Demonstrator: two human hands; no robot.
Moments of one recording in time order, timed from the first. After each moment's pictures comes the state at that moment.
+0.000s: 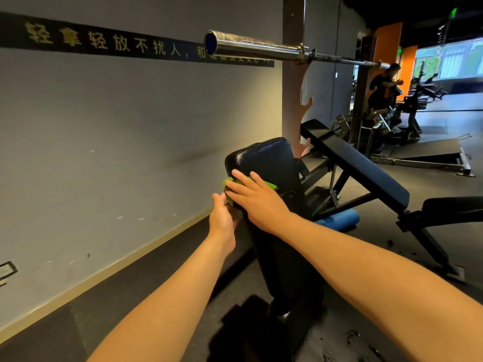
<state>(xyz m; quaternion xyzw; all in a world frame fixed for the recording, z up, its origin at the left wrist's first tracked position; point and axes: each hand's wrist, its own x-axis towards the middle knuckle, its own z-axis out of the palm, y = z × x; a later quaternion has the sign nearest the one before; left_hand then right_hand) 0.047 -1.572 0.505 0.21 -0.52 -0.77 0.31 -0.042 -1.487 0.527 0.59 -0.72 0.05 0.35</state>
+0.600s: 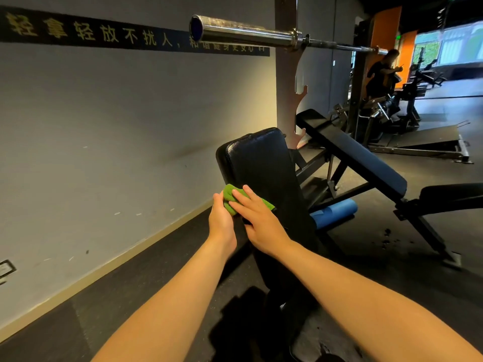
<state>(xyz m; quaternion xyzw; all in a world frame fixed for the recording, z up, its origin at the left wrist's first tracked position) 0.045 -1.552 0.489 0.21 -0.51 -0.77 0.32 -0.032 -1.469 0.454 0.56 -0.72 0.37 0.17</state>
